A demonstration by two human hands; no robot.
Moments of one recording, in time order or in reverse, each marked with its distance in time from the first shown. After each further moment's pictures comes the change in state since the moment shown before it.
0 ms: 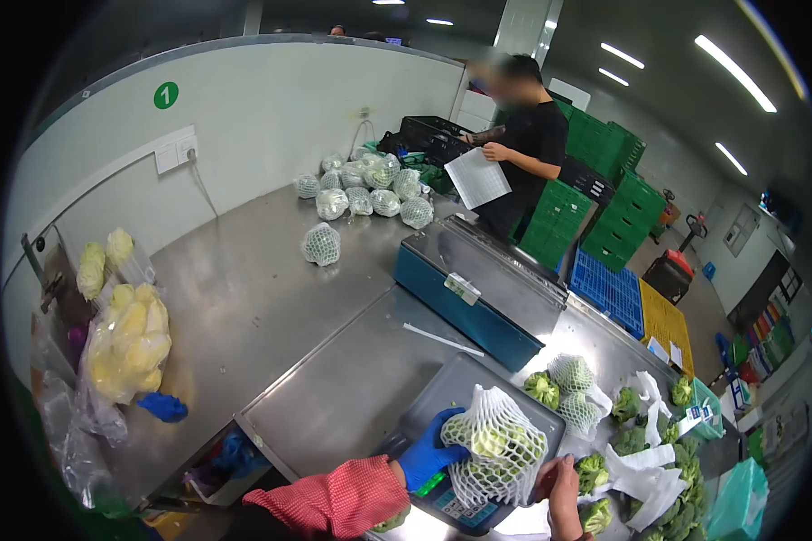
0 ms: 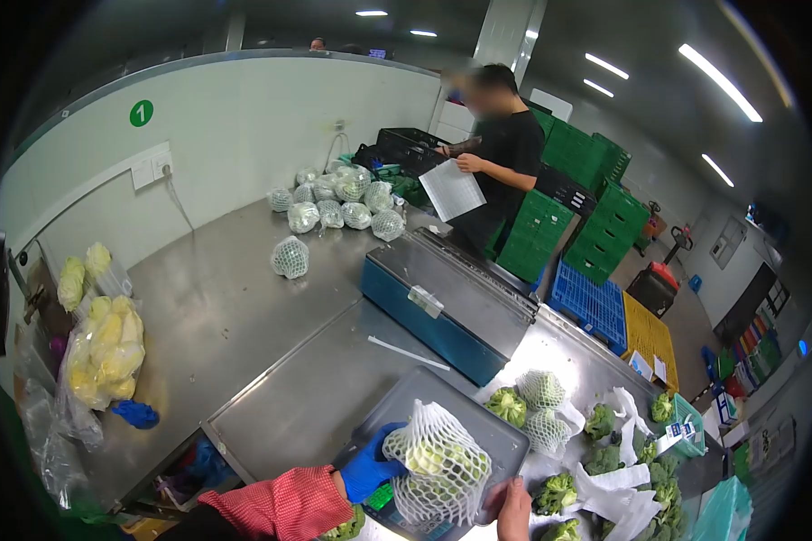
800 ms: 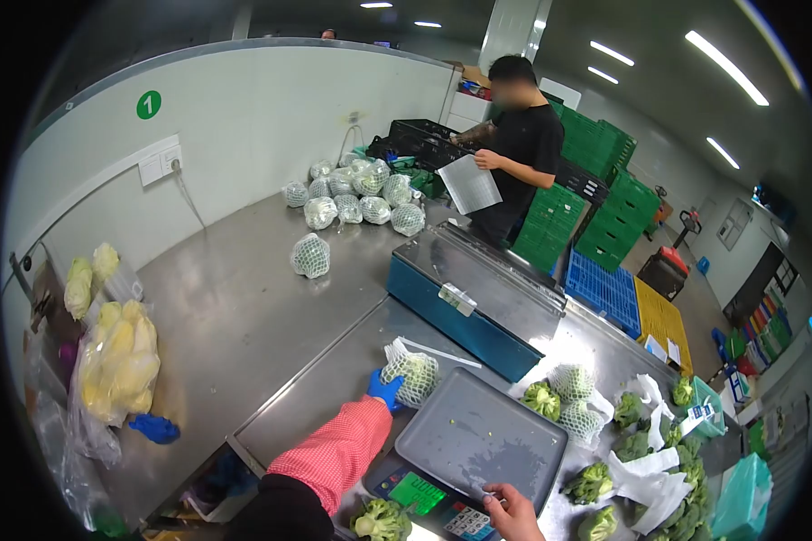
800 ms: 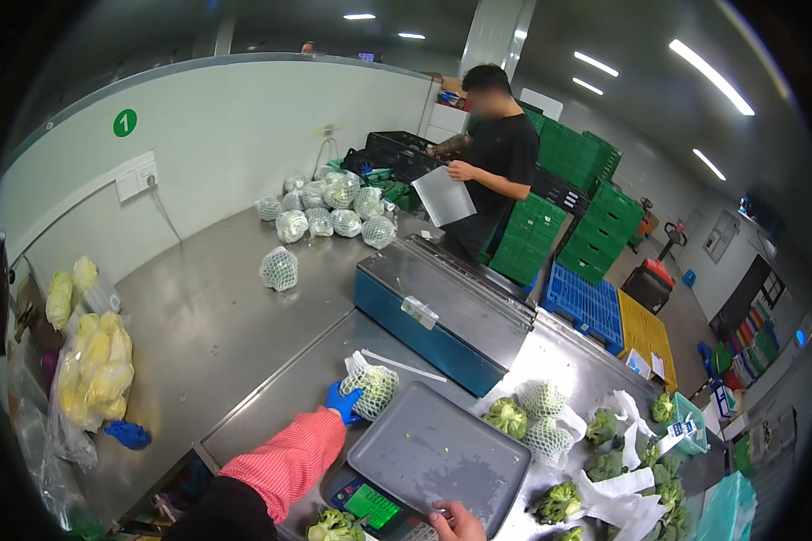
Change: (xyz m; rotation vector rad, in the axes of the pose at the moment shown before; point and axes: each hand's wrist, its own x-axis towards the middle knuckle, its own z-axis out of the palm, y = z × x) left_hand 0.159 -0.037 -0.215 0.161 0.699 0.066; right_hand -0.029 -0.025 0.091 -0.493 -0.089 -0.187
